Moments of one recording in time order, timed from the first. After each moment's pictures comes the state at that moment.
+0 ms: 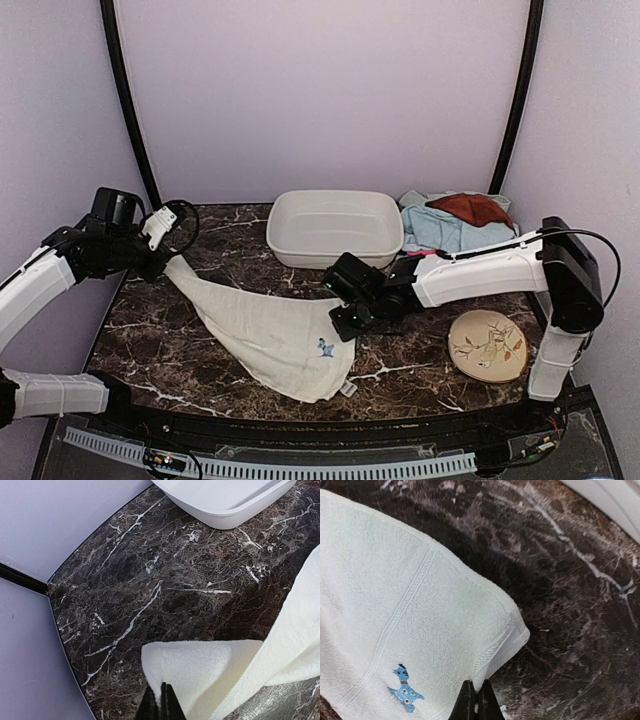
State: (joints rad) left arm -0.28 1.01 0.92 -0.67 -0.05 0.43; right arm 1.09 1.84 1.21 -0.48 0.25 0.48
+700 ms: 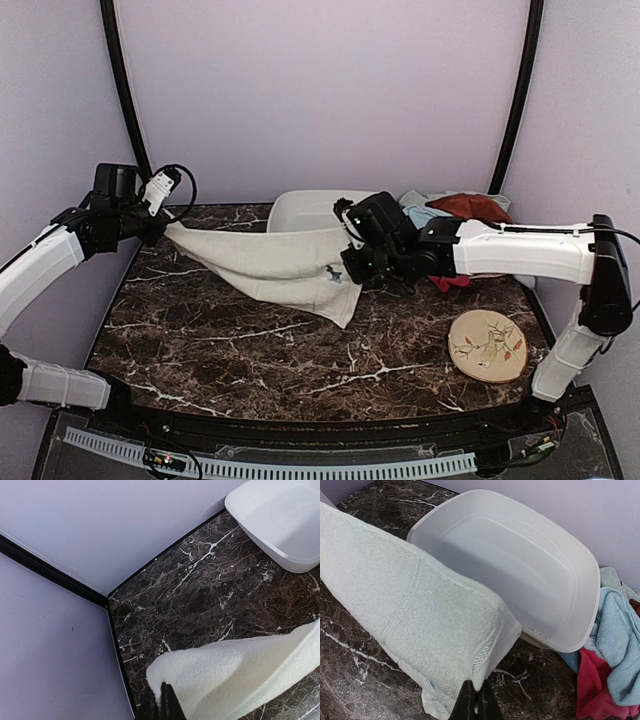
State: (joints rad) left arm -0.24 1.14 1.04 -0.46 -0.23 0.49; right arm 0.99 1.67 1.31 -0.40 0.45 0.18
